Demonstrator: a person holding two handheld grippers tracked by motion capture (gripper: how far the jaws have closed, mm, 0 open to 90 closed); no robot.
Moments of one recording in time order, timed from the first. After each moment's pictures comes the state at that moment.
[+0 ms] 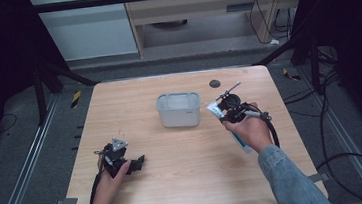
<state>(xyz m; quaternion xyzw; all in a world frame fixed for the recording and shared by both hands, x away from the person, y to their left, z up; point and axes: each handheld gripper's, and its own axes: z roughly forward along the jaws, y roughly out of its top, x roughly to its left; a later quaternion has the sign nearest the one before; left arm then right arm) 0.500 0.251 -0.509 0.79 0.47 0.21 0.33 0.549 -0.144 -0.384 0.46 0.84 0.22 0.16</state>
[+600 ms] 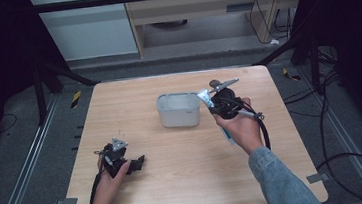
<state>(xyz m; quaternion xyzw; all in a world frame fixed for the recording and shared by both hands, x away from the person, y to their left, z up) 0.500 0.251 -0.509 0.79 0.47 0.21 0.33 0.544 -0.122 -0.360 0.45 0.81 0.32 0.21</state>
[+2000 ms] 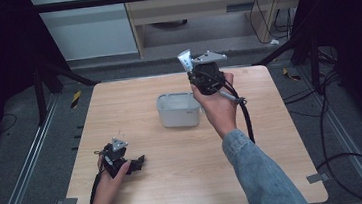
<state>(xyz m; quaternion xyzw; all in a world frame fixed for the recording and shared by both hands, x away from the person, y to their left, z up) 0.500 0.251 -0.509 0.79 0.47 0.21 0.33 0.563 -0.074 -0.288 0.44 0.72 0.44 0.31</state>
